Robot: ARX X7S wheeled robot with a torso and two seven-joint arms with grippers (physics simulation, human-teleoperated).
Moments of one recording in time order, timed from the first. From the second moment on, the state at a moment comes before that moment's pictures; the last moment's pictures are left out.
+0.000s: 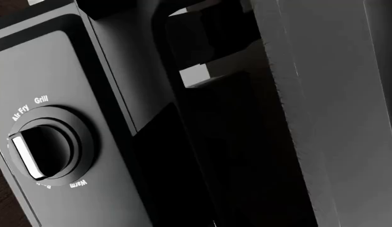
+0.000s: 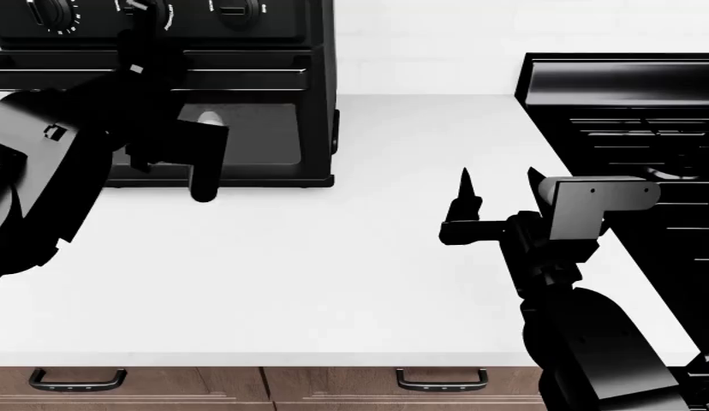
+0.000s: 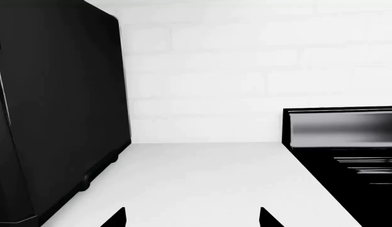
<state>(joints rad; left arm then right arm) -1.38 -0.72 1.04 -0.22 0.68 -0.18 0.56 0.47 0.24 -0.05 -0.28 0.35 0.57 0.10</state>
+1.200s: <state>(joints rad) -0.75 -1.19 1.00 0.69 0.54 -0.67 0.49 0.46 0.25 -0.06 -0.28 0.39 0.55 0.12</state>
